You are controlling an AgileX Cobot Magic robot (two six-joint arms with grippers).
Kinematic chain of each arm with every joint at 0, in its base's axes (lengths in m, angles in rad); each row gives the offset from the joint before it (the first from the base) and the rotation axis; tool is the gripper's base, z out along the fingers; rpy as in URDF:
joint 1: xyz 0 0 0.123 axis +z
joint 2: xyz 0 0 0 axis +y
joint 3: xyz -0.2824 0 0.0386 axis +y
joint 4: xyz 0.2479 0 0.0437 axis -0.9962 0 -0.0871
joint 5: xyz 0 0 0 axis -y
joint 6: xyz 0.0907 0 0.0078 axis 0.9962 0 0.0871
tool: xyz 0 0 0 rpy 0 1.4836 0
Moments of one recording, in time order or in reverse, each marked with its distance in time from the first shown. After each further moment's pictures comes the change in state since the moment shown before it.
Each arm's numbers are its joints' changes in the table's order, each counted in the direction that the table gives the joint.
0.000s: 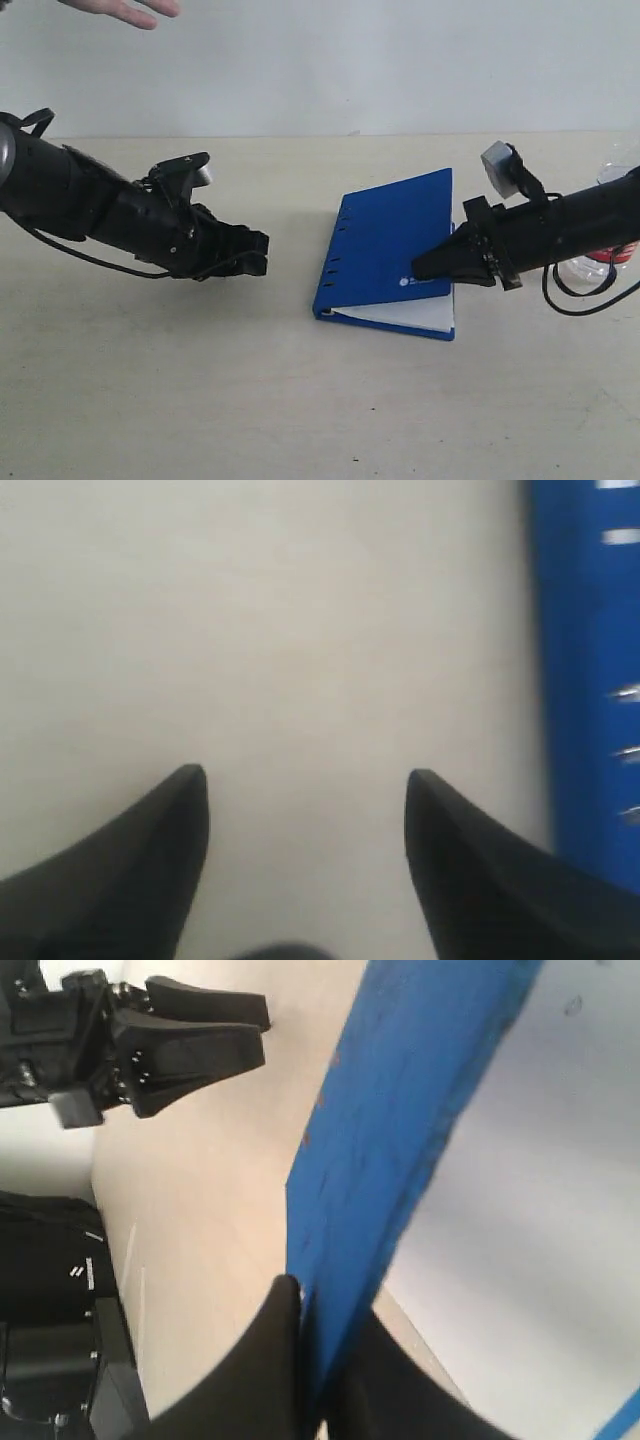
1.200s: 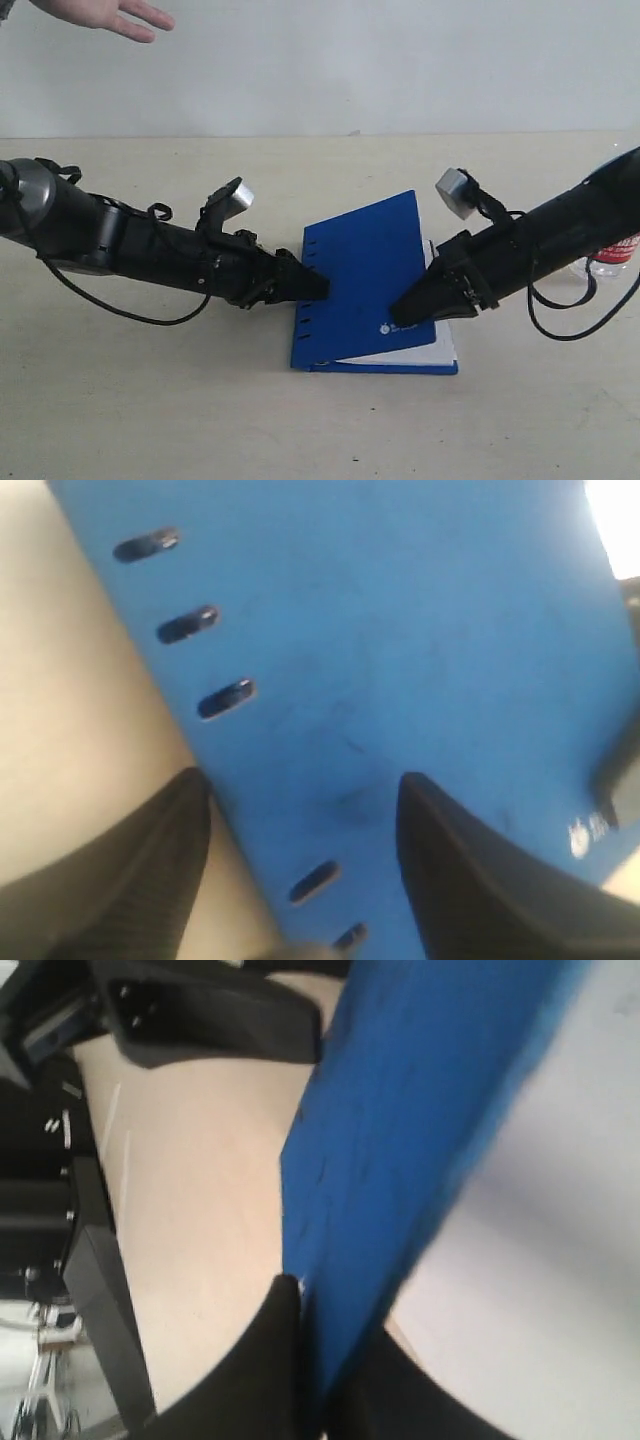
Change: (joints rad) left arm -0.002 0.135 0.006 0.415 -0.465 0.544; right arm 0.116 -0.008 0.000 0.152 -0.022 -0.031
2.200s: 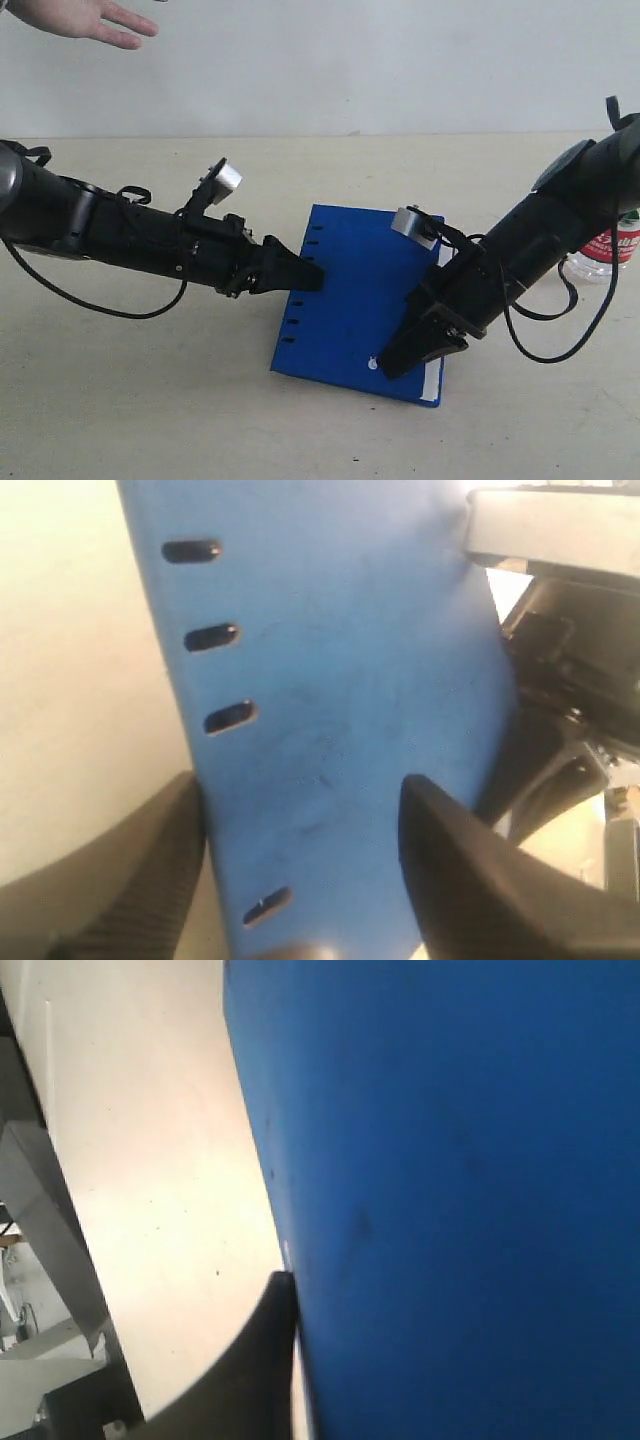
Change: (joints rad) left arm 0.033 -0.076 0.020 -0.081 -0.150 0.011; right arm 0.137 -0.024 0.002 0.209 0.084 0.153
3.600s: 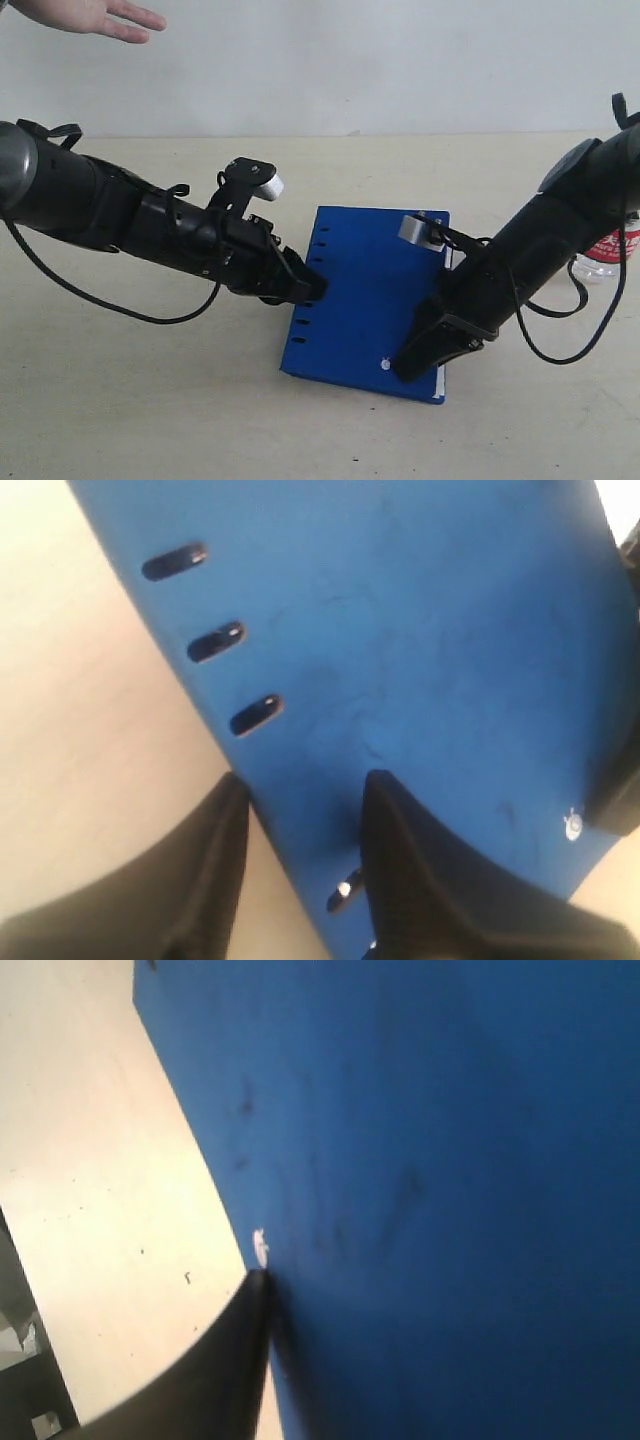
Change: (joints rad) left arm -0.160 -0.107 0.010 -0.093 0.394 0.053; right arm -0.006 -0.009 0.009 0.050 0.075 -0.008
